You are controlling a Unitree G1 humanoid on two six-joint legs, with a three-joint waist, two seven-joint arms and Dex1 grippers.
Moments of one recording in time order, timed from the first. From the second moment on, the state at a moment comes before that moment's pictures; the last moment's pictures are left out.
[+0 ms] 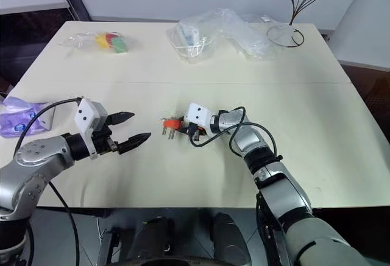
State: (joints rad) left arm -0.13 0.72 0.16 -0.49 -0.60 0.67 -0.67; right arm -0.78 -0.28 0.33 0.66 -0.10 -0.20 0.90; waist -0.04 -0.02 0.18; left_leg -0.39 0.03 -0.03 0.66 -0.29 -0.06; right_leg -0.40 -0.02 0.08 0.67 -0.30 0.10
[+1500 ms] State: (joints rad) left arm -0.63 0.57 0.13 -0.16 -0.92 0.88 -0.89; right arm -0.80 -0.65 0.25 0.18 -0.37 -0.91 0.54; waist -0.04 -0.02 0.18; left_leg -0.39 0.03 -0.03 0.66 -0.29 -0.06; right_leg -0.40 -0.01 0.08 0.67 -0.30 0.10
